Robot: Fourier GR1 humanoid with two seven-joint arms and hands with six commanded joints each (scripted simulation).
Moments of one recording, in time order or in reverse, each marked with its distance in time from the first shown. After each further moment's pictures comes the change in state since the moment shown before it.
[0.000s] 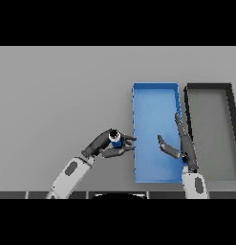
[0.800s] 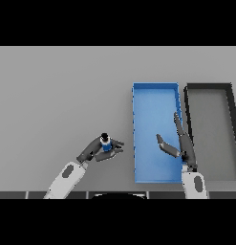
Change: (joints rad) left arm 0.078 0.067 -0.017 0.203 0.012 0.069 -0.147; right arm -0.015 0.011 -0.004 0.012 -0.039 0.020 0.039
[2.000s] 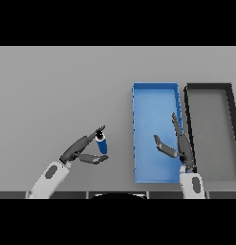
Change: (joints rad) left arm 0.027 0.202 0.022 -0.073 0.031 -0.053 0.115; right arm 0.006 0.013 0.020 -0.011 0.027 -0.015 -0.005
